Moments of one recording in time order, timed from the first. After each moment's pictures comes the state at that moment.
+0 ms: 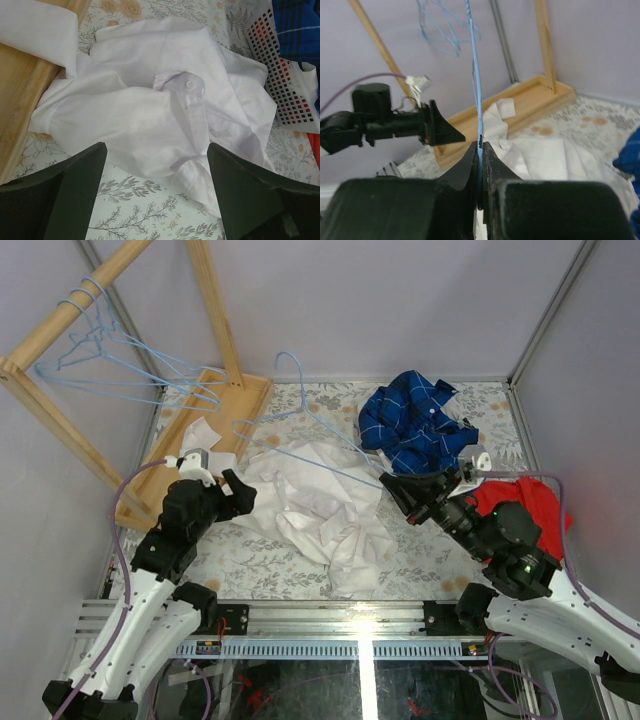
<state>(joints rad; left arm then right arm) -0.31 0.60 0.61 -0.45 -0.05 -0.49 0.97 0.57 0.73 0.04 0.16 0.30</state>
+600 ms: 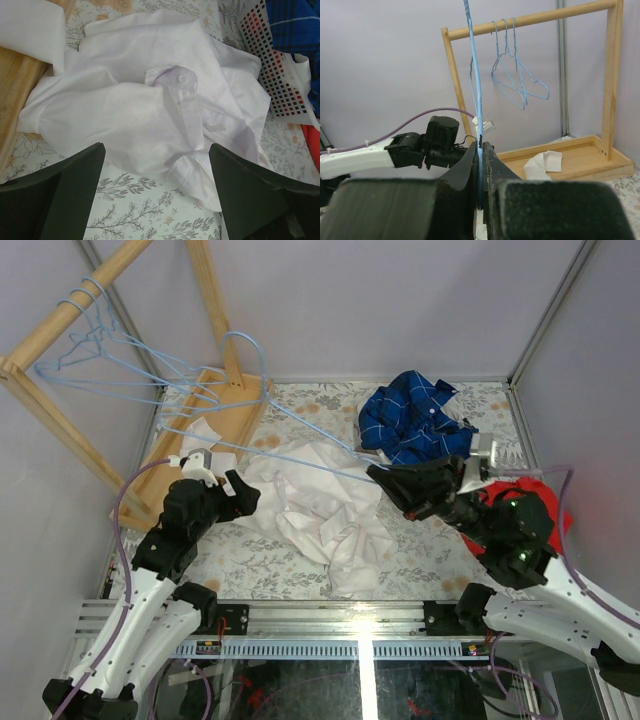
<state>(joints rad) -0.31 0.61 0.61 -0.45 -0.01 -0.49 0.97 0.65 0.83 0.29 -0.12 0.29</state>
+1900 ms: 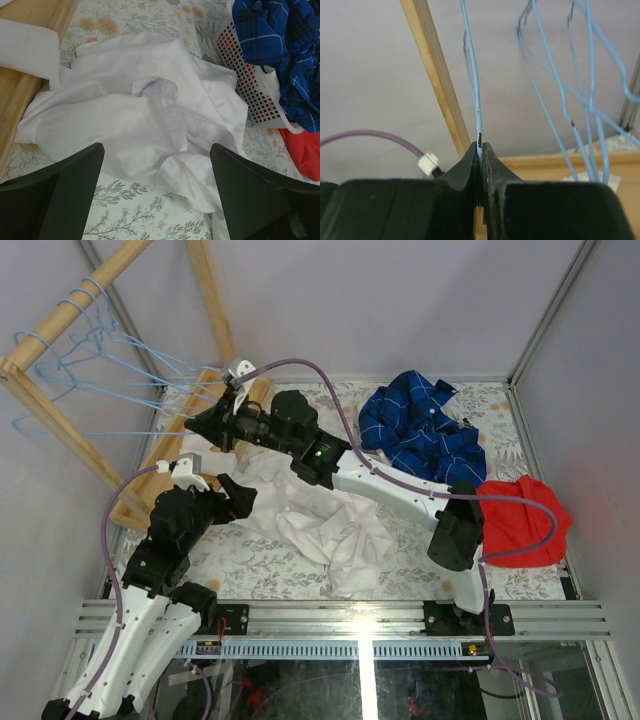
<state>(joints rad) -0.31 0.49 0.61 -0.45 0.01 -0.49 1.04 1.99 1.95 0.29 -0.29 0.24</state>
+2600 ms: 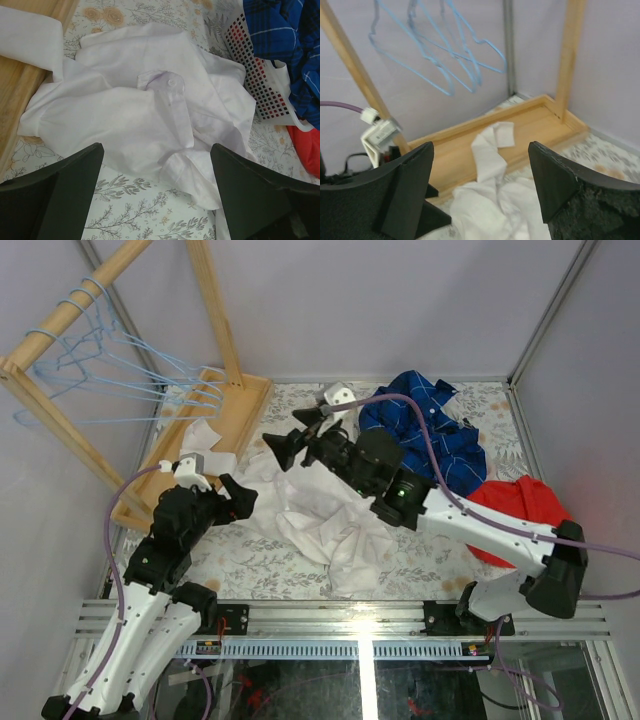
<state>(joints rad) -0.31 0.51 0.61 -0.47 0.00 -0.49 1.05 1.46 1.33 0.32 0.14 0.10</state>
